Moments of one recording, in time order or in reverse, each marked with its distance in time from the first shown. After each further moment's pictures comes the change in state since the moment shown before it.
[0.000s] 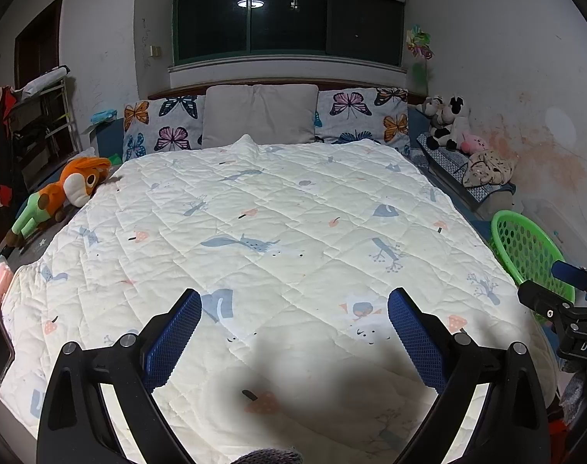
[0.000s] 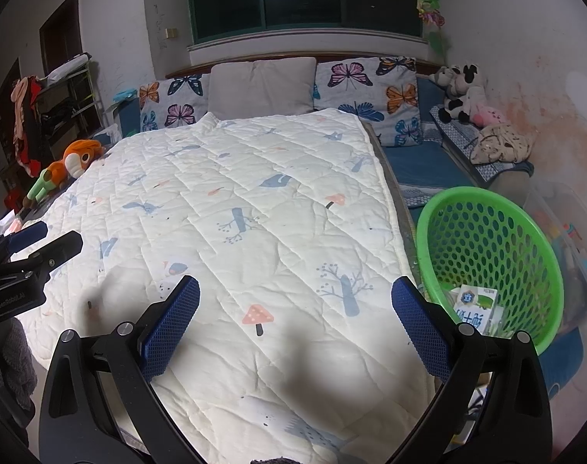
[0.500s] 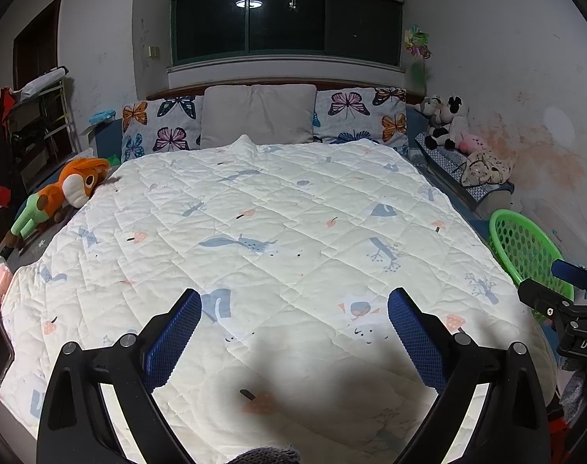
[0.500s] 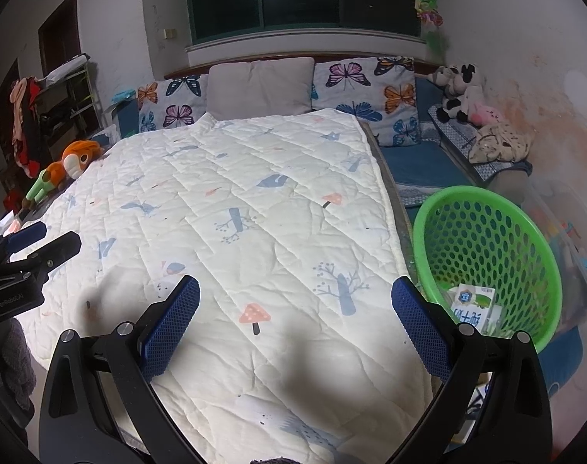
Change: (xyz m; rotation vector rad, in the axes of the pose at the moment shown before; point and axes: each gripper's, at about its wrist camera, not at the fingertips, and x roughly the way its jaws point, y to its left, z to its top) left arm -0.002 -0.003 0.001 0.002 0.000 0.001; right arm -0.001 -0.003 -0.001 0.003 -0.002 -0.002
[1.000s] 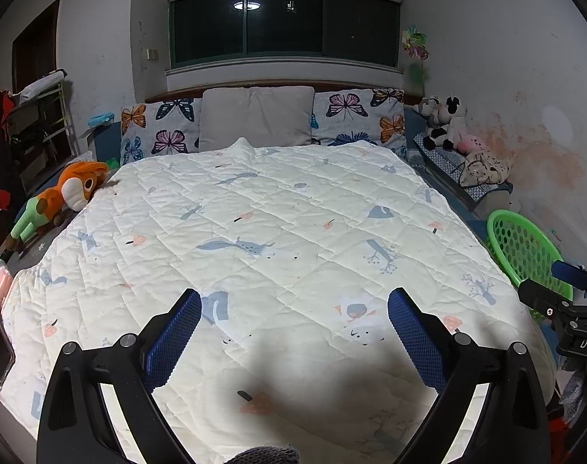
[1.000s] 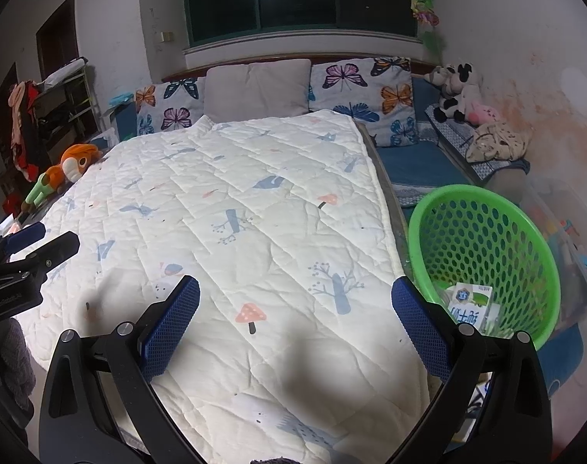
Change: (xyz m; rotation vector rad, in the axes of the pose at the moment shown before) left arm -0.001 -0.001 0.002 0.003 -0.002 -0.003; right arm -0.003 -0.003 -0.001 0.008 -0.005 -0.007
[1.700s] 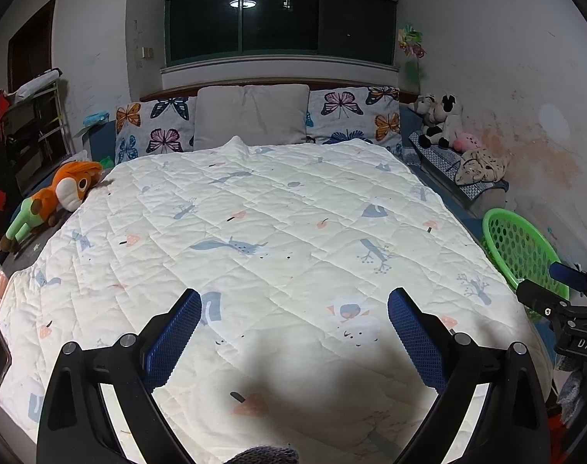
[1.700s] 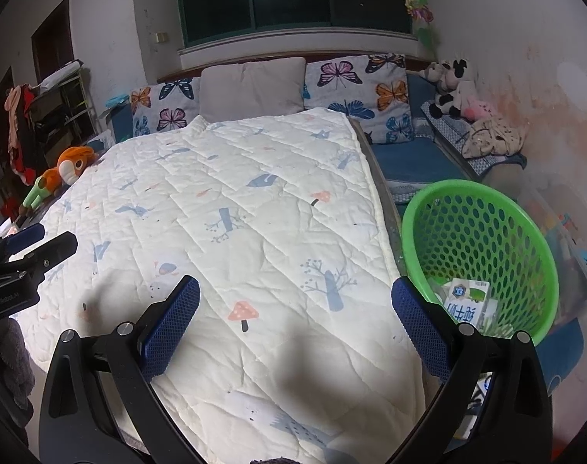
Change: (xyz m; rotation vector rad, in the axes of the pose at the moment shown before) left arm 0.002 -0.002 0.001 0.001 0.009 -0.019; right arm -0.001 -0.006 -0.002 0.015 0.001 -0.009
